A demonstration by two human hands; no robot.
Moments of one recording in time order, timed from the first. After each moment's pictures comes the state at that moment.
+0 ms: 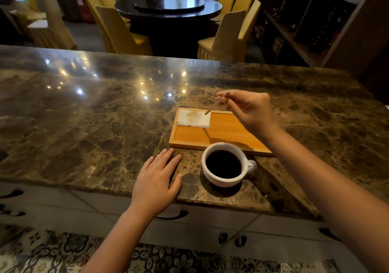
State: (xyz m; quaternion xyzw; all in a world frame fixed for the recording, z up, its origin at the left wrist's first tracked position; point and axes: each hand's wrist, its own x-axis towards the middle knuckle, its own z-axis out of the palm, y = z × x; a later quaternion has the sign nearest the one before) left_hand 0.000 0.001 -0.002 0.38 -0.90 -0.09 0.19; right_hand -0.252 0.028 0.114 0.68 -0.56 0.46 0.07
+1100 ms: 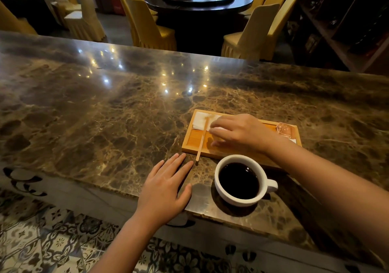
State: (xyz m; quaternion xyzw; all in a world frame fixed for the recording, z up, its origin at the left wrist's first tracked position) left_hand -0.003 0.002 -0.001 0.39 -0.89 -0.08 0.20; right_hand -0.254 -0.019 0.083 0.91 -0.37 0.09 0.15
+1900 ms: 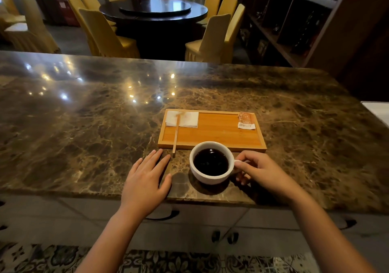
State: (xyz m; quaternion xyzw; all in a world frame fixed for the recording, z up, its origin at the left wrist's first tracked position) left_hand -0.001 0.002 -0.002 0.38 -0.90 -0.08 0.19; right_hand -0.254 0.138 0.049 0.50 -0.68 0.41 -0.36
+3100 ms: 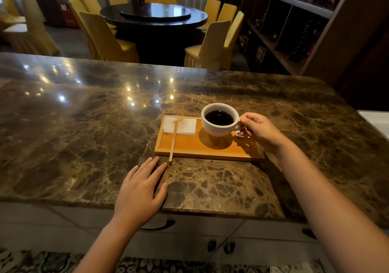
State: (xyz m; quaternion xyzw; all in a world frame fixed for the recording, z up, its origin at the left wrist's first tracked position) left_hand 0.000 -0.002 -0.005 0.37 -0.90 -0.08 0.20; right_hand -0.326 0.047 0.073 0.43 -0.67 0.49 -0.35
